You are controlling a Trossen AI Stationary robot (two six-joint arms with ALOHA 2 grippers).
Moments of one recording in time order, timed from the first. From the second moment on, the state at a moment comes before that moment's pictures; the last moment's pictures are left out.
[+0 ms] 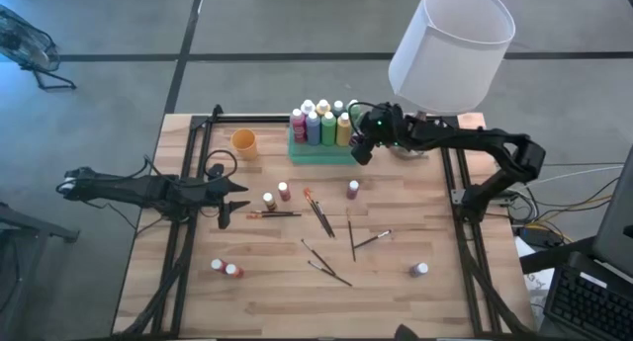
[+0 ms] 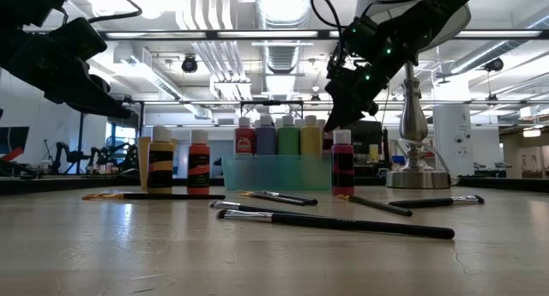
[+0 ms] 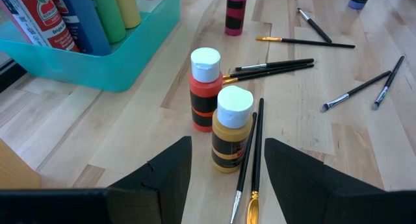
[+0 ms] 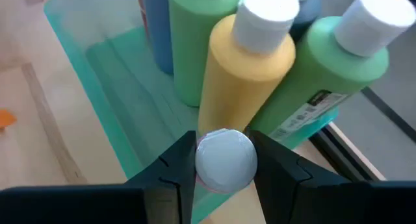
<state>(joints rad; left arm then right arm) -0.11 0.39 0.24 -0.43 -0.31 -0.19 -0.53 1.53 0.94 -0.14 0.08 0.00</state>
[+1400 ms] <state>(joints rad) -0.11 0.39 0.24 -0.43 -0.31 -0.19 -0.58 1.66 0.94 -0.06 0.04 0.00</state>
